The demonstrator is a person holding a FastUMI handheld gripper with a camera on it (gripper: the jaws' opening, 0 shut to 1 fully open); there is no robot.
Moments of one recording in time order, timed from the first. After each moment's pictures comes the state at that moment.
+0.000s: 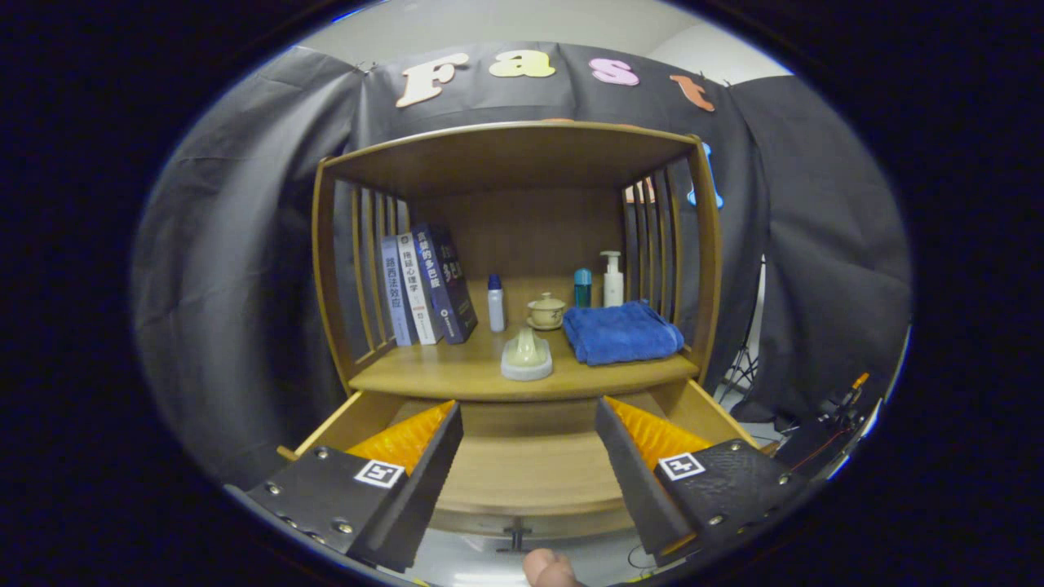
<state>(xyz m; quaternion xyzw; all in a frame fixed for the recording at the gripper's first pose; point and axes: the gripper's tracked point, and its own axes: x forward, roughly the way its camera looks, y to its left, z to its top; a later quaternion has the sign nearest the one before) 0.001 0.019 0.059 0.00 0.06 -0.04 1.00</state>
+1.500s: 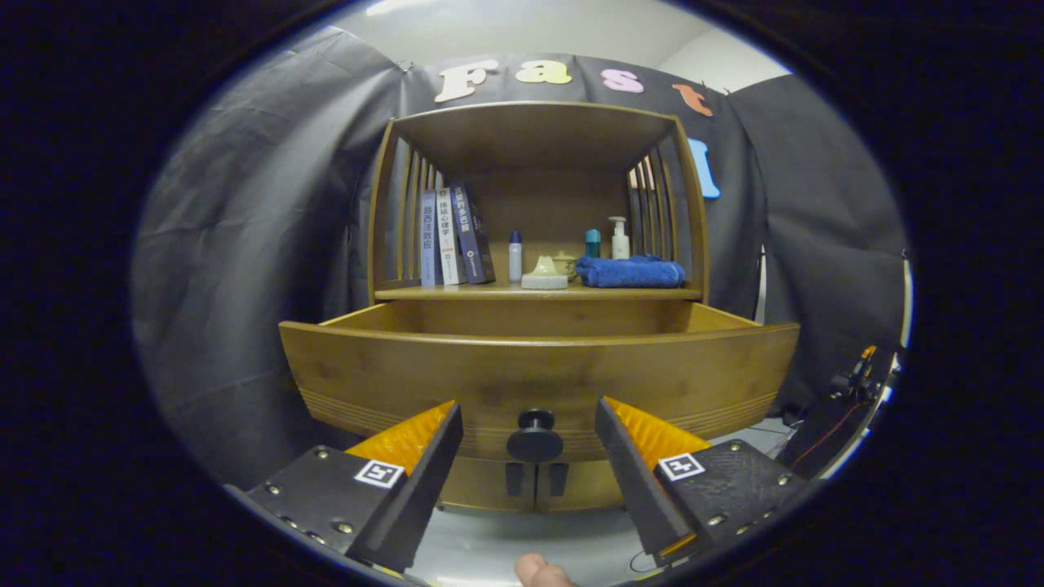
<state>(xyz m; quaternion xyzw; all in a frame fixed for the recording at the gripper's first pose) -0.052 0.035 -0.094 -0.02 0.04 -0.02 1.00</state>
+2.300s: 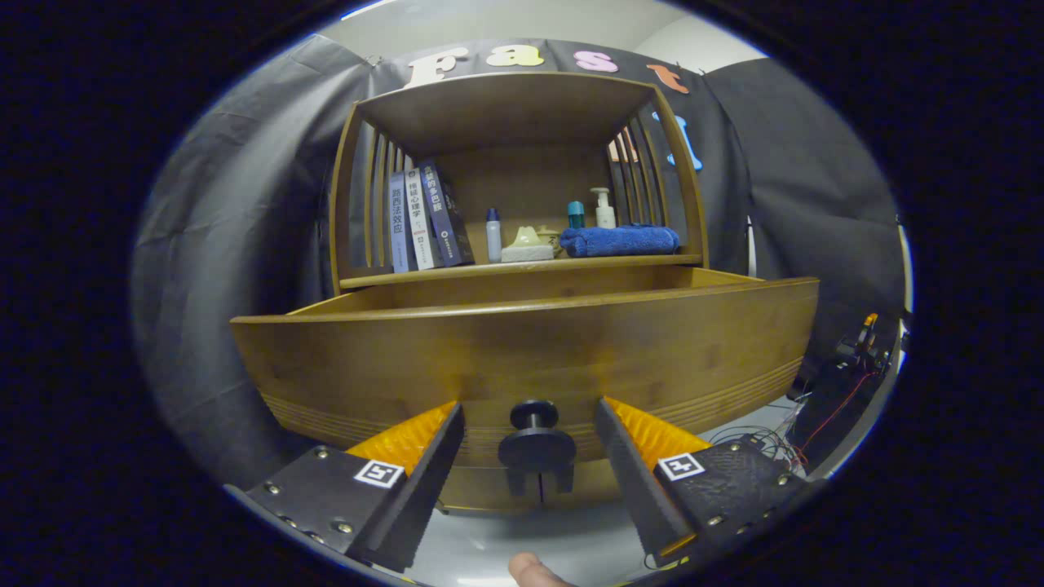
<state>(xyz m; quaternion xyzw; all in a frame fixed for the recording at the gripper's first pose) -0.015 0.030 -0.120 0.02 0.06 -0.05 1.00</state>
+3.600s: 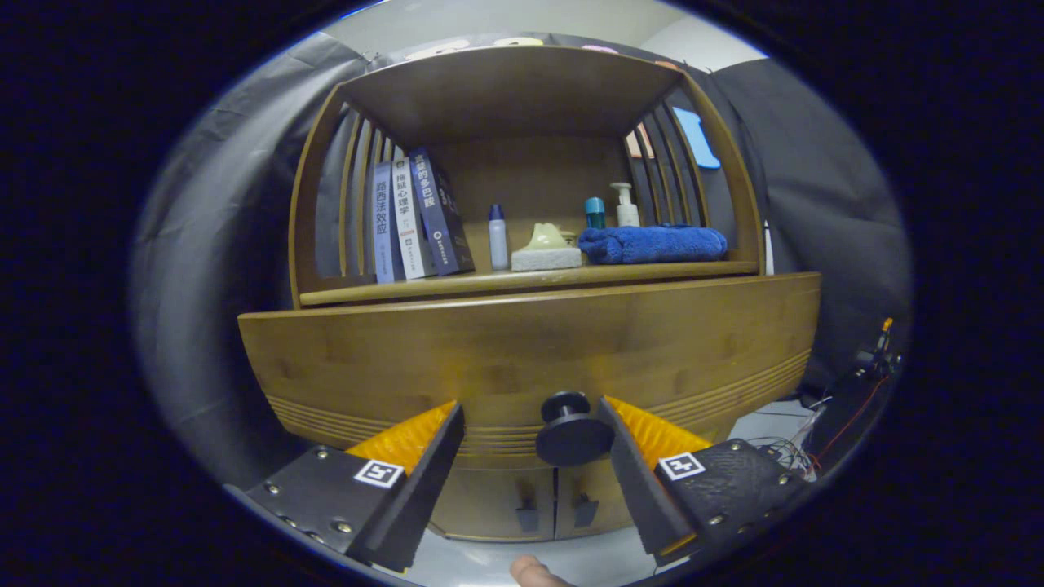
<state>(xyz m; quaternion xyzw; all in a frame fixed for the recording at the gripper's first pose) 0.102 0.044 -0.115 0.01 0.04 -0.06 1.00</state>
